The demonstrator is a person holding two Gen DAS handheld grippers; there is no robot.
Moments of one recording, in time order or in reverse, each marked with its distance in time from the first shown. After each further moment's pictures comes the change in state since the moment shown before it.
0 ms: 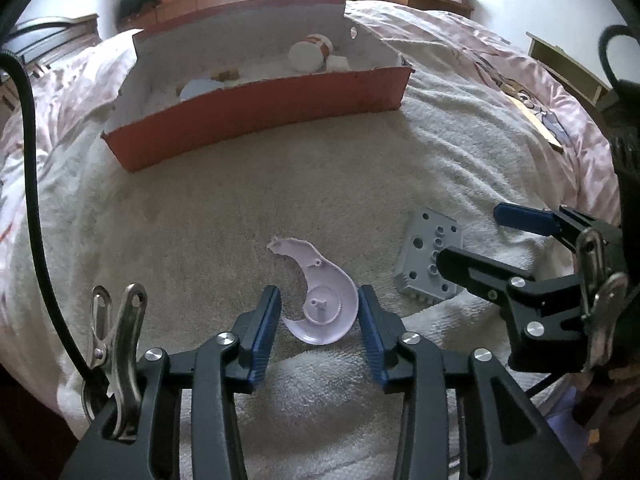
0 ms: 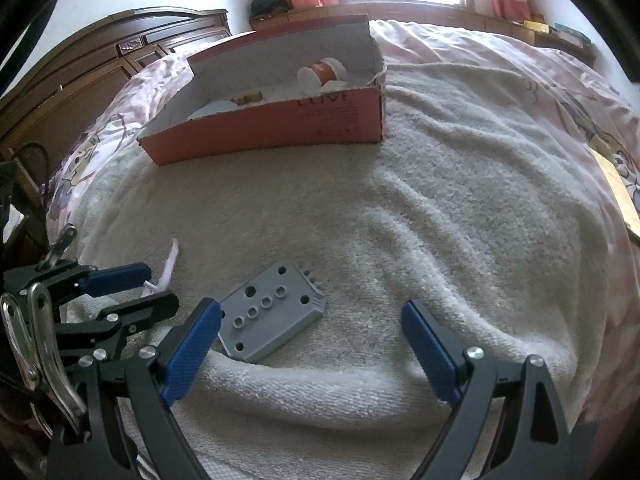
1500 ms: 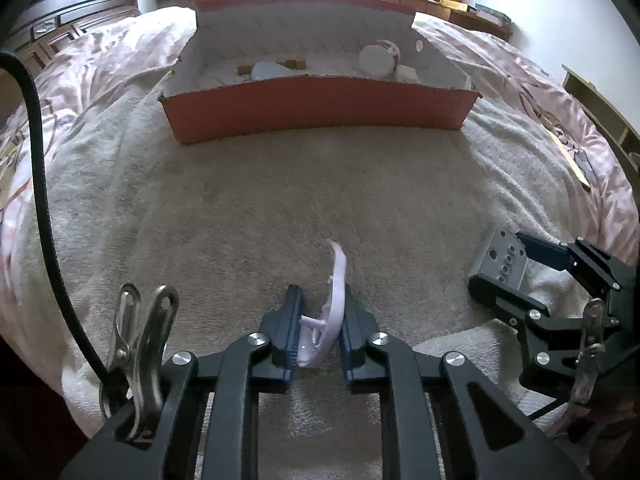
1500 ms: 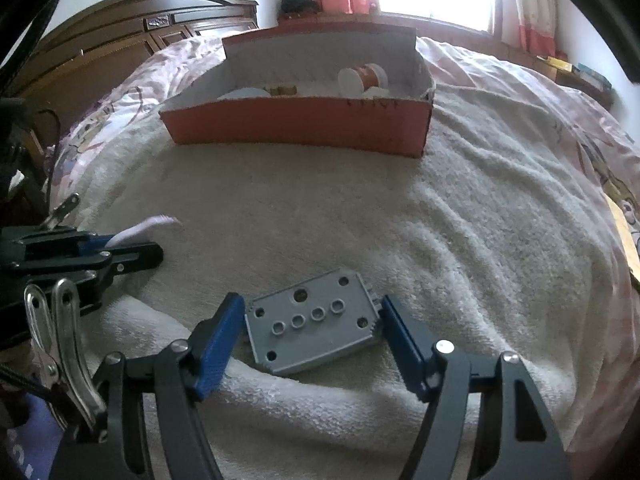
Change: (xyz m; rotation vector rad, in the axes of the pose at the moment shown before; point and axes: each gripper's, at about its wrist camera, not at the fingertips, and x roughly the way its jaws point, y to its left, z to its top) left arm 0.003 0.046 -0.002 -0.146 -0.013 0.034; right arm 0.009 0.027 -0.001 -0.140 -0.019 -0.019
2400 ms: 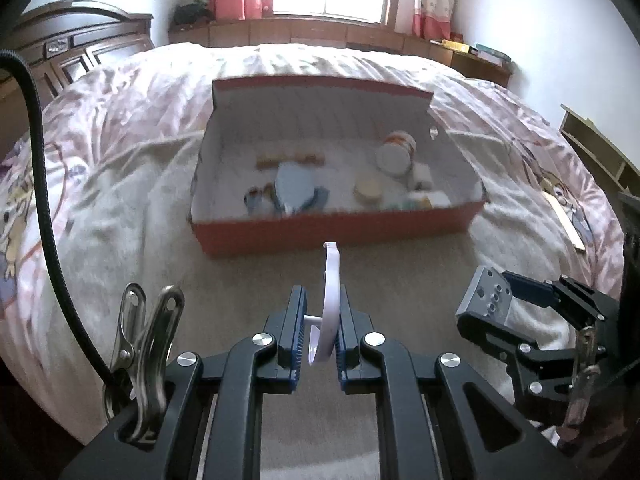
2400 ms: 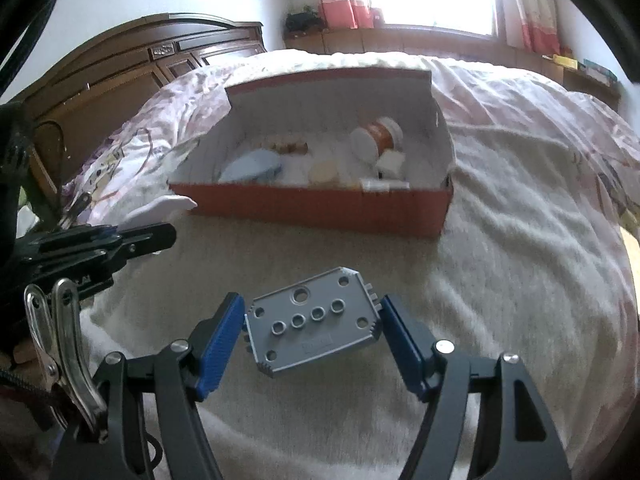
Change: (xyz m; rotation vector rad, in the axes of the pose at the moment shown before) left arm -0.026 0.020 0.071 -0.021 -0.158 0.000; right arm -0.001 -0.004 0.067 0.039 -0.064 0.078
